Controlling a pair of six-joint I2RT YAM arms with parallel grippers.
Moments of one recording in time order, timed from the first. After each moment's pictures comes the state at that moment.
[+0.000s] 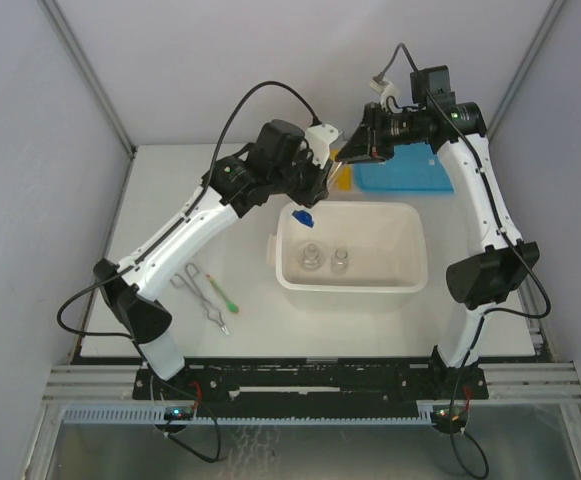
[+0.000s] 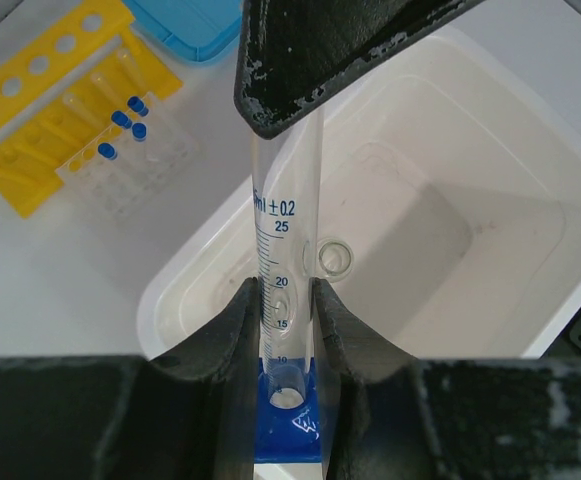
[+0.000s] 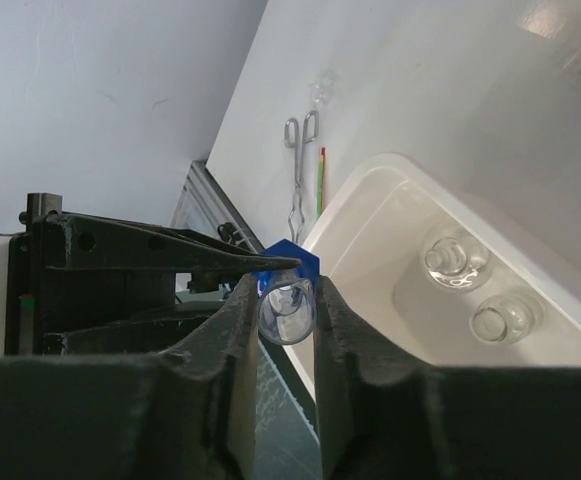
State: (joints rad) left arm -0.78 1.71 1.92 -0.79 0.09 -0.02; right arm 0.22 1.86 2.20 -1.11 -0.89 0.33
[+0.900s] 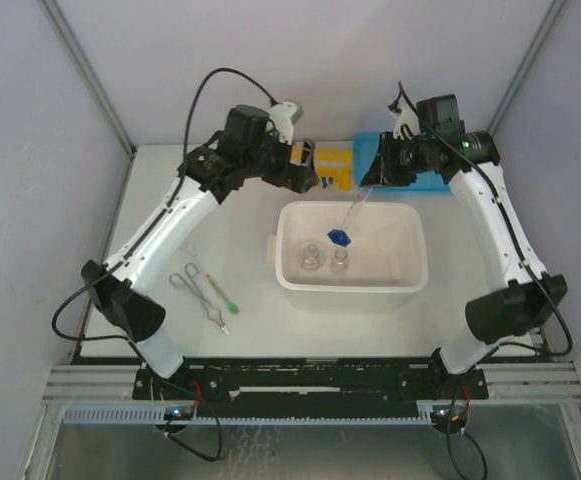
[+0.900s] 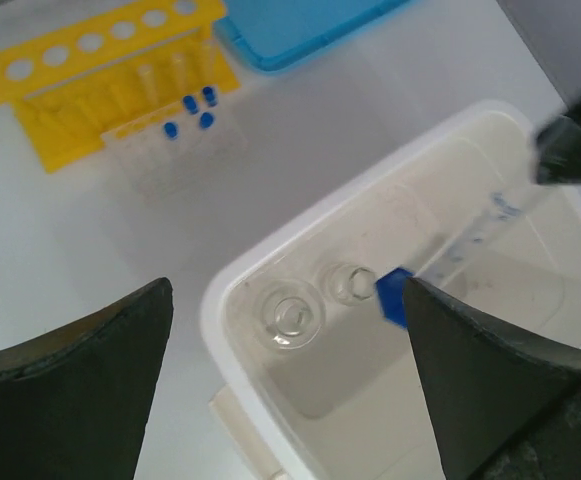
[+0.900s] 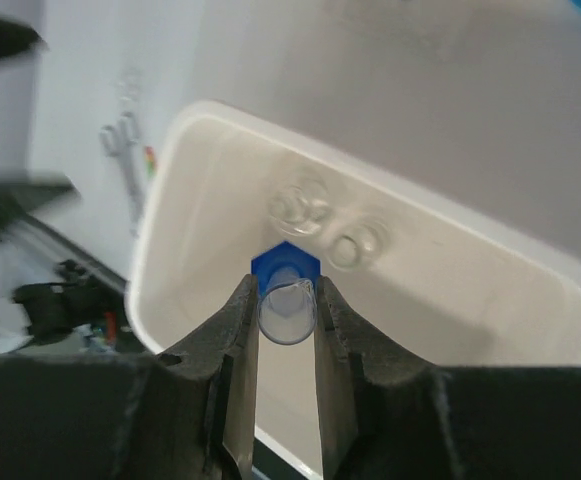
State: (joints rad) left arm -0.64 1.71 1.91 -0.76 0.14 -0.15; right arm 0.23 1.65 1.91 -1.10 -0.51 0.25
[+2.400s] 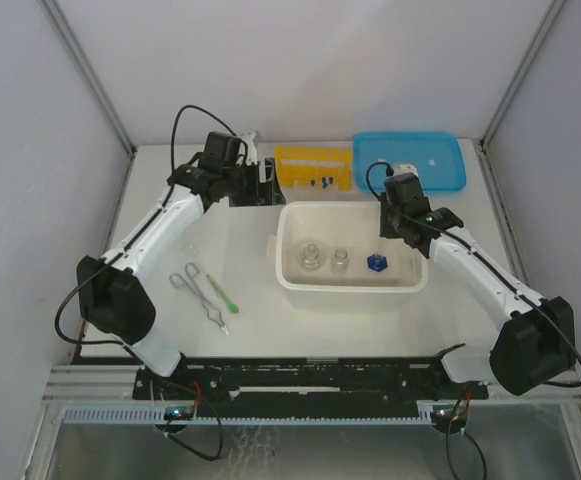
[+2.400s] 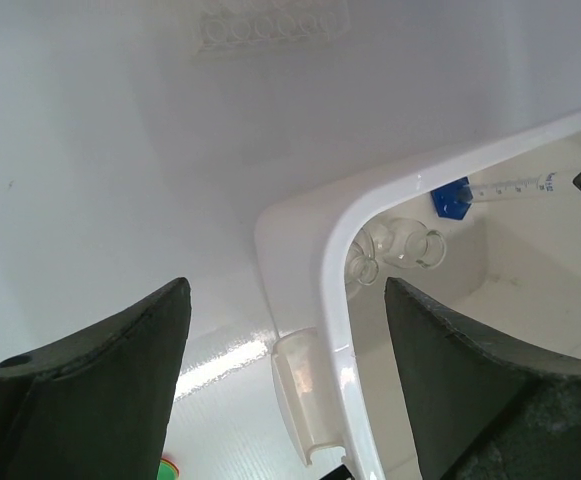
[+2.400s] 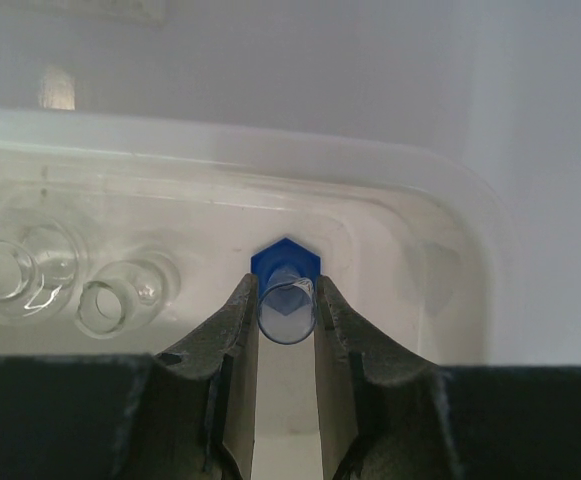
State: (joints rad) left arm -0.42 1.63 1.54 -0.67 0.24 -0.37; right arm 0.41 1.33 1.09 -0.60 0.24 0.27
